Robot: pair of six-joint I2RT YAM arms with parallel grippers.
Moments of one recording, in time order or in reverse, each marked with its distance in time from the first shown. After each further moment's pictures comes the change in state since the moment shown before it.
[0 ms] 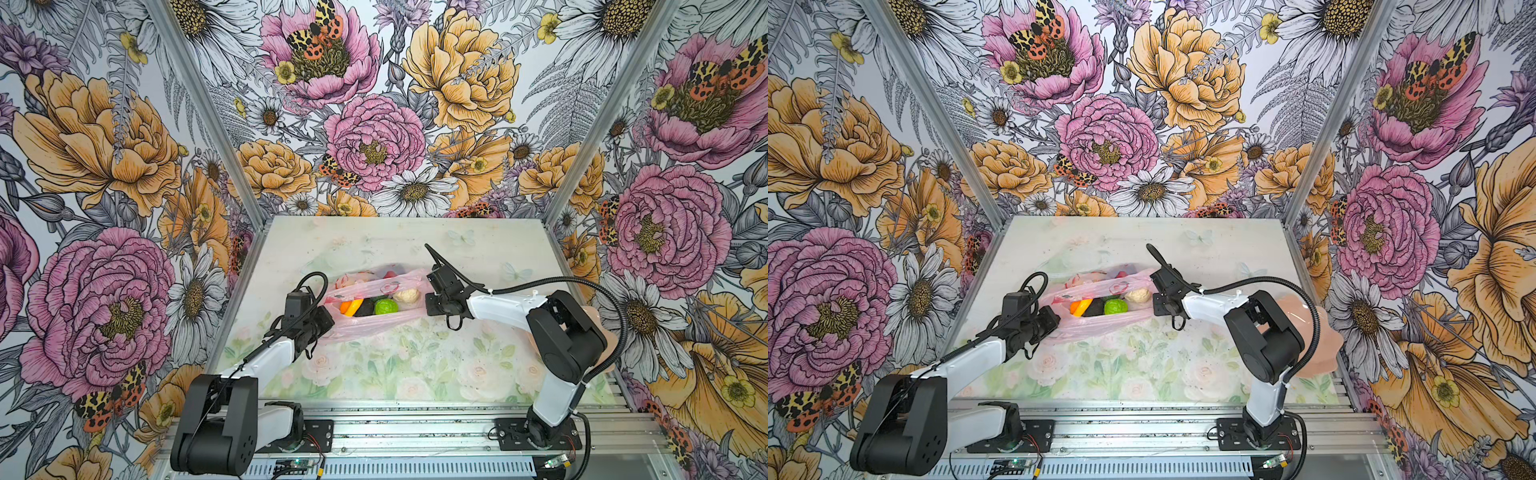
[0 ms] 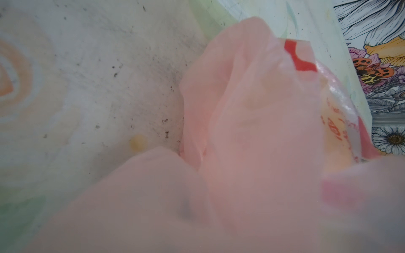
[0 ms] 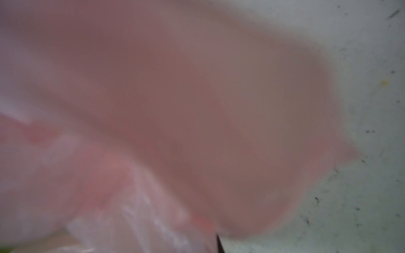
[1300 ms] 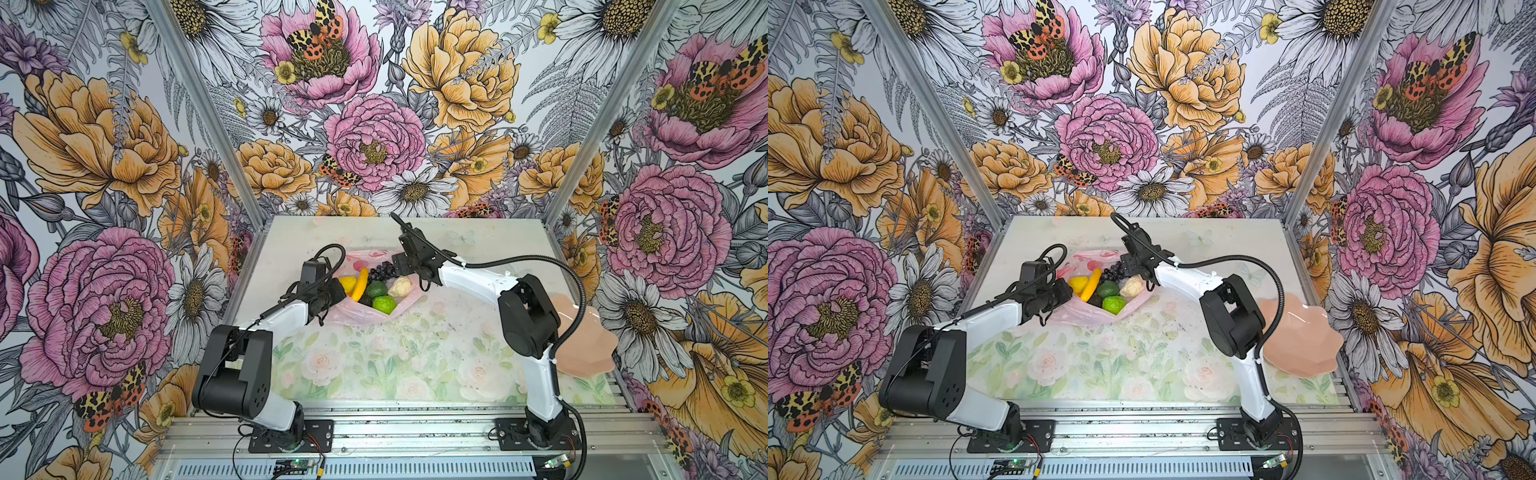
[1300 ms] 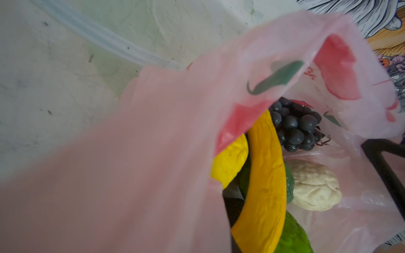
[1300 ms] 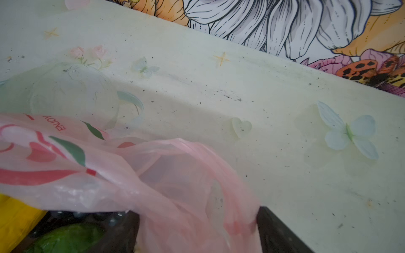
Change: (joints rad) left arm -0.085 0.248 0.309 -0.035 -0.050 0.093; right arm 0.028 0.303 0.597 -0.050 0.163 -0.261
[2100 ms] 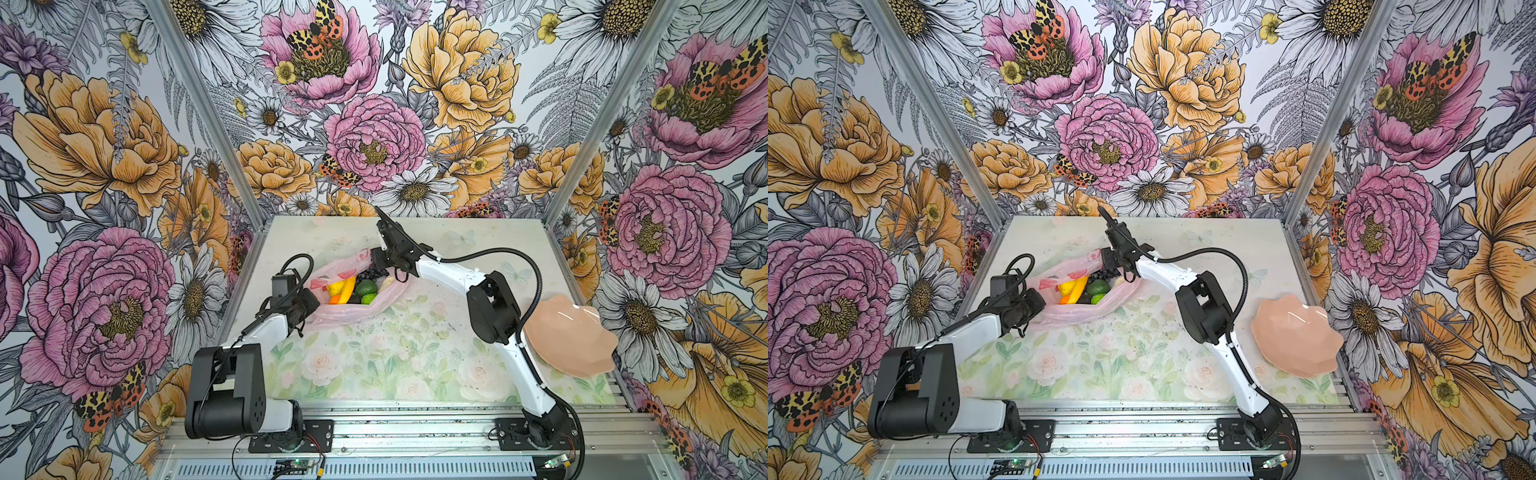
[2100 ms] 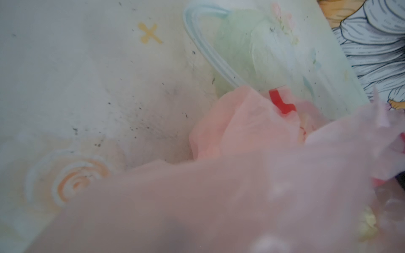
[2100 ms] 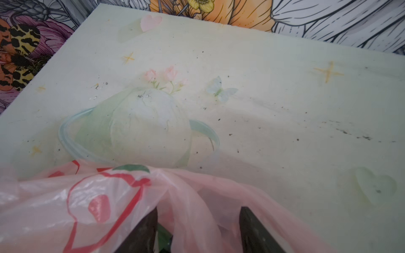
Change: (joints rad) left arm 0.275 -0.141 -0.146 0.012 -0.017 -0.007; right arm 0.045 0.279 0.379 -0.030 -0.267 0.096
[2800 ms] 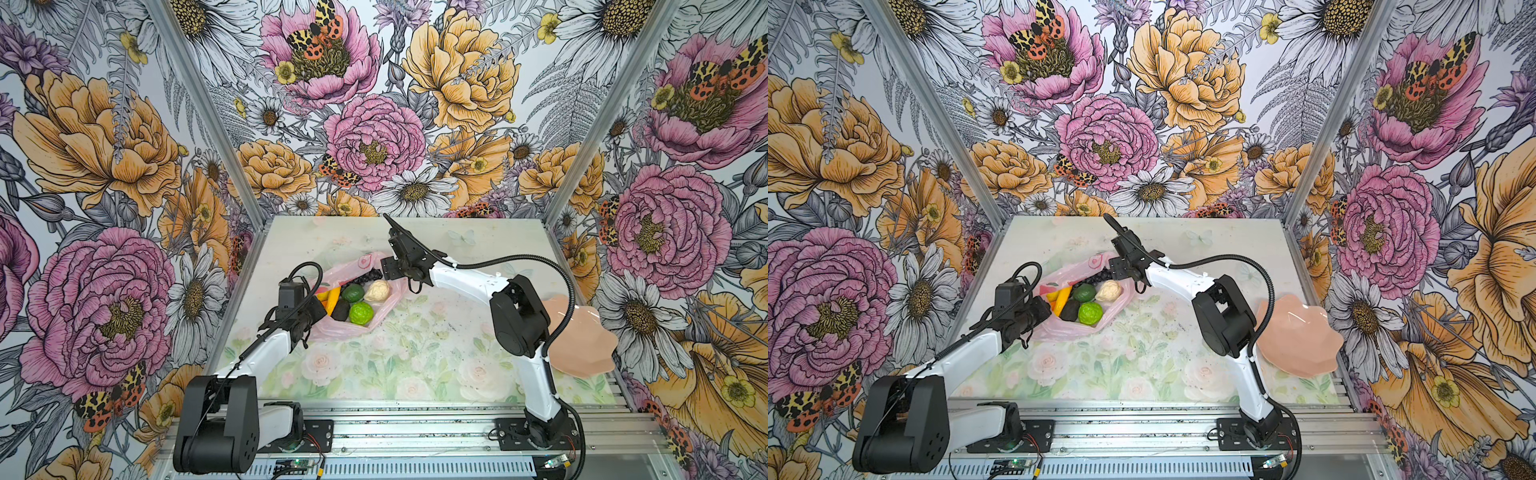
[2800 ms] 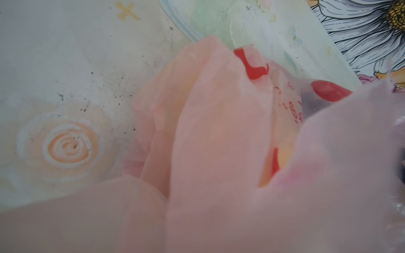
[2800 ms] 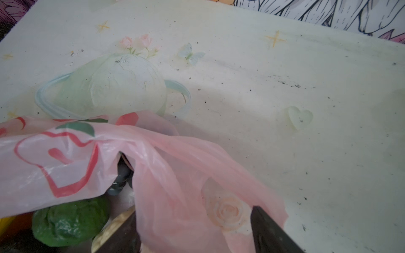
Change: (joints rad) left arm -0.143 -0.136 -0.091 -0.029 -0.038 0.008; right arm 0.016 -0.267 -0.346 -0.029 0.144 0.005
